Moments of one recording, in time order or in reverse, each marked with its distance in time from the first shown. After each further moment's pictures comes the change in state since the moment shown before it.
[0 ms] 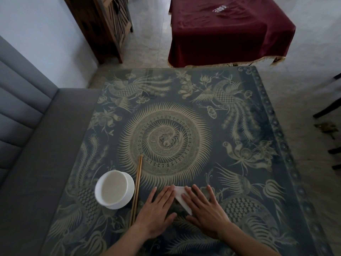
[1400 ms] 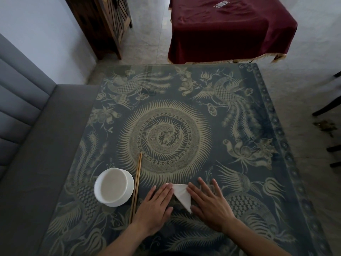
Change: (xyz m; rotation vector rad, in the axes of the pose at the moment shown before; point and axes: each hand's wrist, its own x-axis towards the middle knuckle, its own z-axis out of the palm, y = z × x) left_hand -0.002 -0.004 0.005 -0.056 -0.007 -0.052; right_hand -0.004 0.015 -0.010 0.018 0.054 0.064
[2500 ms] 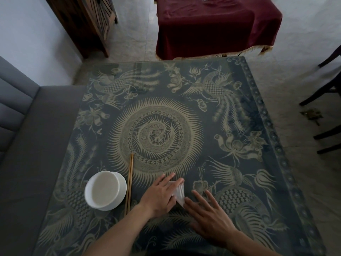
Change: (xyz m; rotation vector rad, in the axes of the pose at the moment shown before) left_hand 0.057 0.008 -0.023 -0.125 -0.081 0.194; right_hand -0.039 -0.012 0.021 -0.021 0.123 -0.152
